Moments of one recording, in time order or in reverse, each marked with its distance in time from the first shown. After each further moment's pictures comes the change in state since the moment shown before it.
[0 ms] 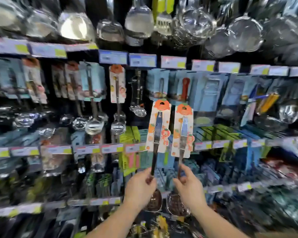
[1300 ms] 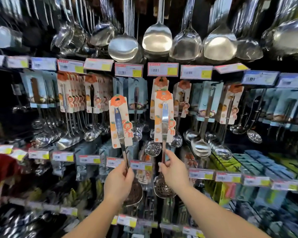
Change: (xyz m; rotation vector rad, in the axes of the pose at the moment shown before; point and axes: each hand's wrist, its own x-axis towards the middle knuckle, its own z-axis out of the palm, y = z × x) left_hand 0.029 -0.283 -0.370 -0.009 0.455 -0.164; right_hand -0.003 -0.330 0.344 0.113 -0.243 -0.310
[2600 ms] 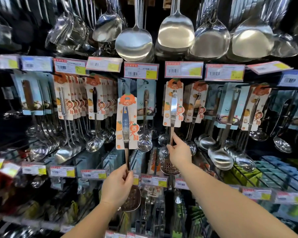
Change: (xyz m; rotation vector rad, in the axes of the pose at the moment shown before) left_hand 0.088 -0.055 -0.013 0.119 -0.026 0.157; right_hand 0.137 -0.016 0.042 0.045 0.131 0.056
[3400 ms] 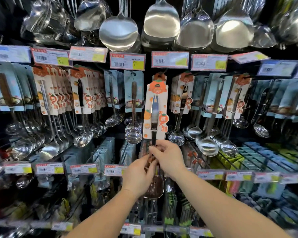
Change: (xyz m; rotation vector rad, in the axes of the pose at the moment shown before) left_hand -0.006 0.060 0.044 -0.058 -0.112 0.209; right_hand -0.069 -0.013 -0.010 0.182 -0.064 -0.085
